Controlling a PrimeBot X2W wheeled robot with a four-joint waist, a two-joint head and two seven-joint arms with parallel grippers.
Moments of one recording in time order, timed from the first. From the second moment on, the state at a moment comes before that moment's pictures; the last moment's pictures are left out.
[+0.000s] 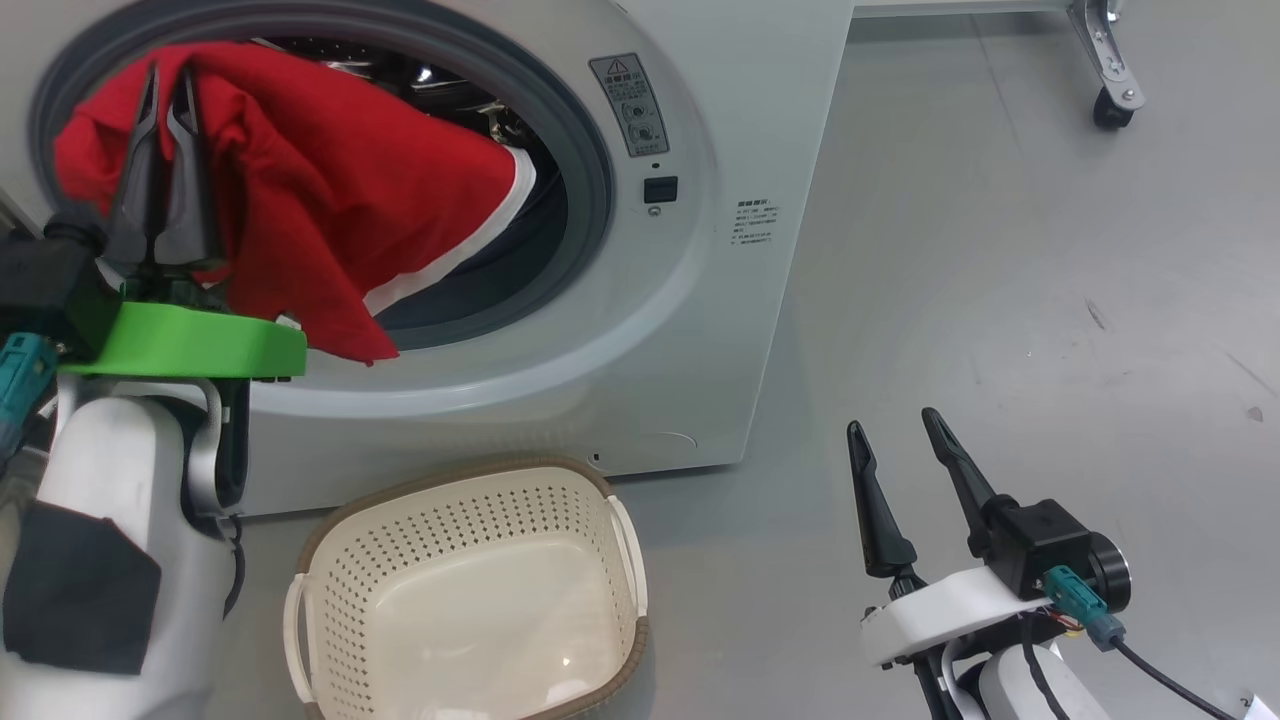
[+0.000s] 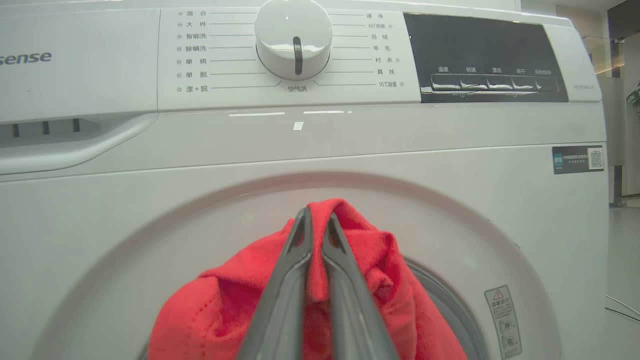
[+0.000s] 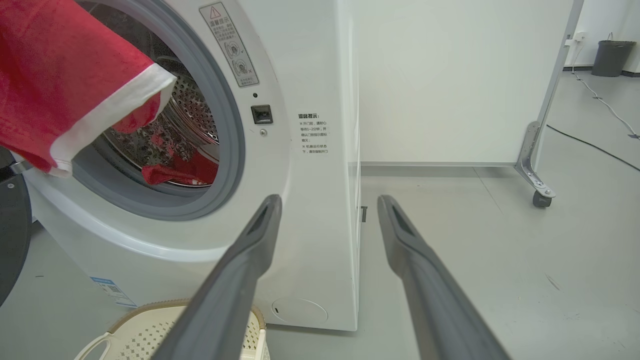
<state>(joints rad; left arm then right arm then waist) -0.54 0.16 -0.15 0.18 -0.33 0.01 -0.25 -0.07 -0.05 0.34 0.15 0.30 -0.09 -0.26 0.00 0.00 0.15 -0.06</state>
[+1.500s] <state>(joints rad) -0.18 0.11 -0.13 0.31 -0.47 0.03 -0.15 -0.14 -0.05 0.39 0.02 0.28 -0.07 -0.26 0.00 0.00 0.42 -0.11</state>
